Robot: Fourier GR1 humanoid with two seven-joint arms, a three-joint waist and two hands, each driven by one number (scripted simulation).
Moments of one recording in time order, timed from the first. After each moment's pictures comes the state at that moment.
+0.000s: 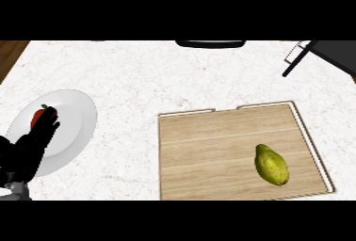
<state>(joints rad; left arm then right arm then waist) 0.00 0.29 0.20 -1.42 0.06 -0.11 0.10 -1.08 -0.80 -0.45 -0.72 1.06 -0.02 0.56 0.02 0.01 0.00</state>
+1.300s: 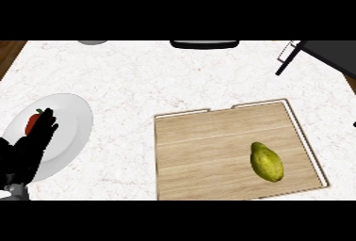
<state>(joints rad) 0.01 0.27 0.21 -1.43 0.04 -0.10 0.11 -1.14 -0.92 -0.70 -0.69 0.71 -0.07 0.40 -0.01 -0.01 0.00</state>
